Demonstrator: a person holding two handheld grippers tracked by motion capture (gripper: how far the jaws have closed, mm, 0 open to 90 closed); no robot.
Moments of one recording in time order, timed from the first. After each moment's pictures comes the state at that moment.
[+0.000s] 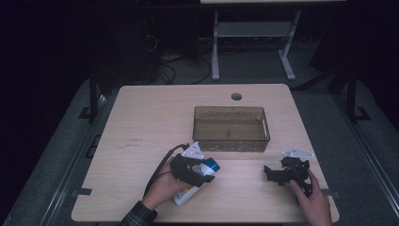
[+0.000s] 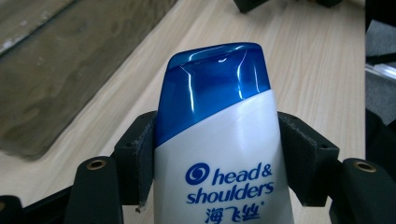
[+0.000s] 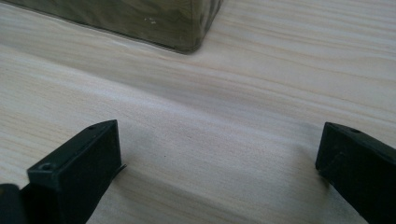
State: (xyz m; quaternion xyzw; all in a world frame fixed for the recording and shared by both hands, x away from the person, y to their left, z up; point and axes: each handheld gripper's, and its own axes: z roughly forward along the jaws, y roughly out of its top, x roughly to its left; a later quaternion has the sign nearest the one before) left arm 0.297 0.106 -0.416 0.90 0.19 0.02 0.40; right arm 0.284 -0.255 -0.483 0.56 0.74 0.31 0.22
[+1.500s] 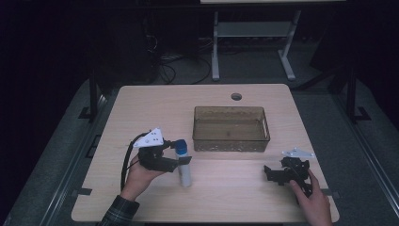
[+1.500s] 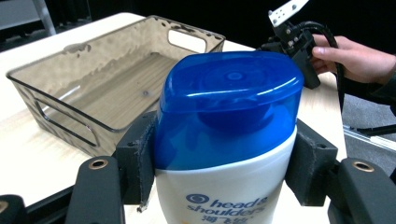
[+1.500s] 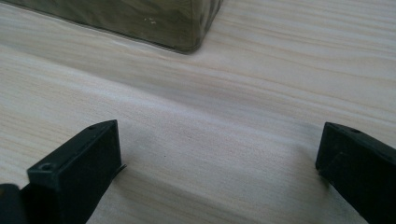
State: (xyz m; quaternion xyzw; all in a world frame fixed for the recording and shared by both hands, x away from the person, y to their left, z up) left arm 0.308 0.185 -0.381 0.82 0.20 0.06 0.54; right arm 0.284 -0.255 -0.483 0.56 0.74 0.31 0.22
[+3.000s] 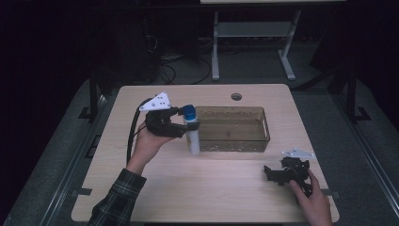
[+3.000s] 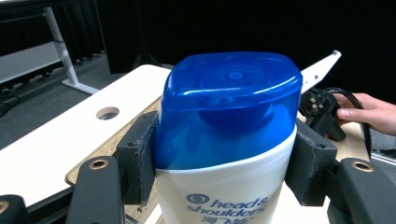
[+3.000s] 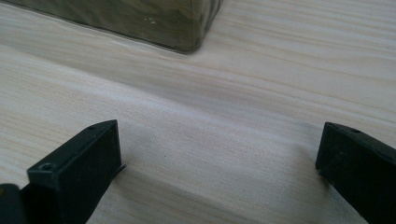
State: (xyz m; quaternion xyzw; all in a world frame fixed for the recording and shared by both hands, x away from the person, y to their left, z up) left arm 0.365 0.157 -0.316 0.80 0.18 0.10 0.56; right arm 0.284 -0.255 -0.483 0.56 0.74 0.31 0.22
